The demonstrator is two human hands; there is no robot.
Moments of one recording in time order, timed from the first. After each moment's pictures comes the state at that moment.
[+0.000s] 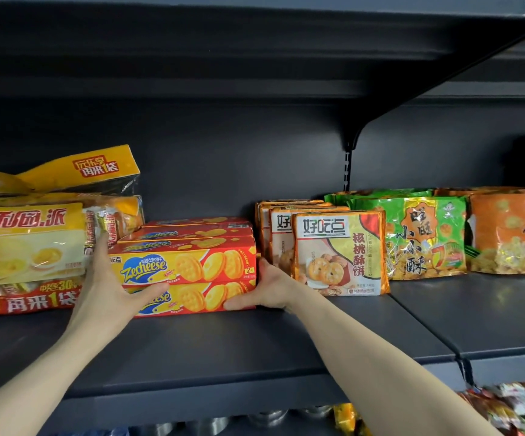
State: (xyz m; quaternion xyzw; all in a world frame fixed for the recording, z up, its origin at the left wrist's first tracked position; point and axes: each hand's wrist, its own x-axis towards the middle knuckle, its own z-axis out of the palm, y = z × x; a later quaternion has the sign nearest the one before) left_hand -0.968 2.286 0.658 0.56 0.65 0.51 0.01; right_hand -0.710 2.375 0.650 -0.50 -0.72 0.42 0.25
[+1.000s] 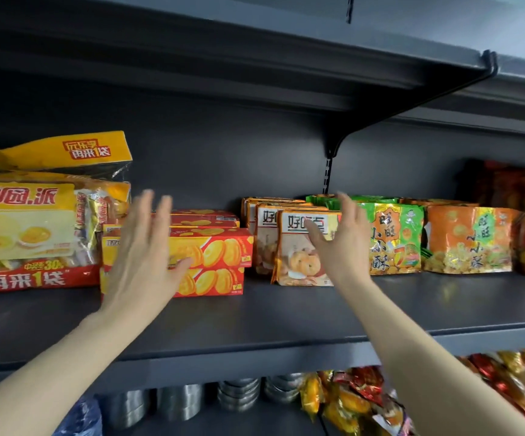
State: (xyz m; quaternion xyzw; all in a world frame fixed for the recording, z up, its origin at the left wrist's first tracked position) left_hand -0.909 2.260 0.677 0.67 0.58 0.41 -0.23; right_hand -0.620 2.298 0.701 -0.57 -0.59 -0.10 0.55
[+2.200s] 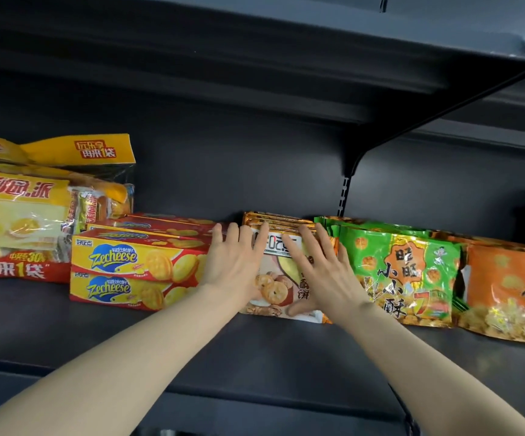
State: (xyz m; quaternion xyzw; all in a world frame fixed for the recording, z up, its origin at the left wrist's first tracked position) left_hand -0.758 2.344 0.693 0.67 0.64 0.12 -0.37; right_hand -0.565 2.388 0.684 -0.46 -0.82 -0.32 0.12
